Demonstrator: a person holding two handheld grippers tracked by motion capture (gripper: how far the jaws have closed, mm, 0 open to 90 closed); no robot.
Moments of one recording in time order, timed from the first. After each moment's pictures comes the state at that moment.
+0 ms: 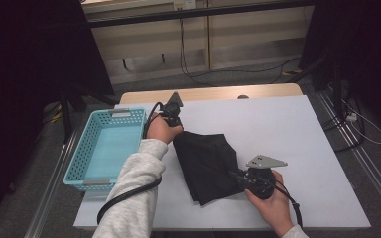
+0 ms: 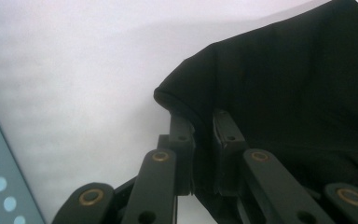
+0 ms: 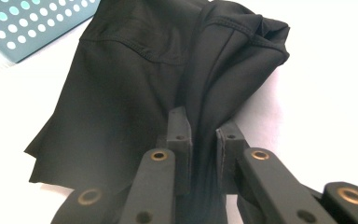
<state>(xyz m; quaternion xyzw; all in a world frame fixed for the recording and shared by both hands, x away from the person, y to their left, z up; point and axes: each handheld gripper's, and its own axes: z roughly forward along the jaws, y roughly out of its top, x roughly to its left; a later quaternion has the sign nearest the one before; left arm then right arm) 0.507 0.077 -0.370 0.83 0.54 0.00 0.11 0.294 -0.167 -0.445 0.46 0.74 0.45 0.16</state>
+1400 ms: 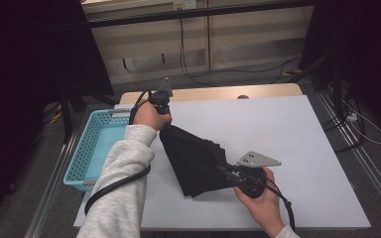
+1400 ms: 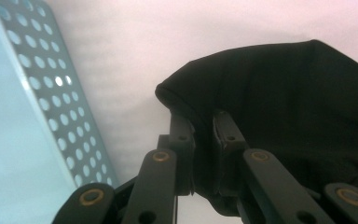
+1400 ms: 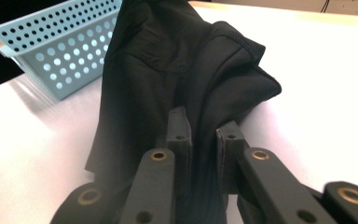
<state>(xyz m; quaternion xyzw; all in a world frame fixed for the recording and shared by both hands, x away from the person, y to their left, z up) 0.511 0.097 -0.317 0.83 0.56 0.01 0.06 0.291 -0.139 -0.416 0.43 0.73 0.51 0.18</state>
